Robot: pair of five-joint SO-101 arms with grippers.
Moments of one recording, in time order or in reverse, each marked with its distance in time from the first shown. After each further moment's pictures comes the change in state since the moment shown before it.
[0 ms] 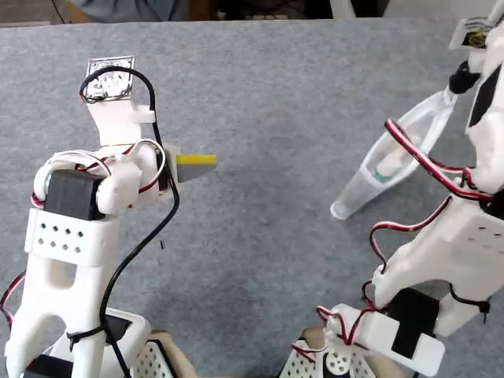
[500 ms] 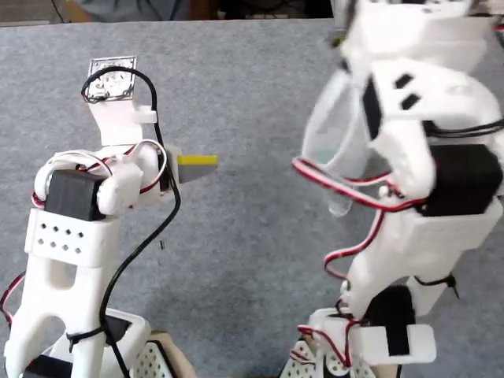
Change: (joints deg) left arm 0.4 0.0 0.0 0.0 0.0; right arm -28.7 -0.1 0.0 6.0 -0.1
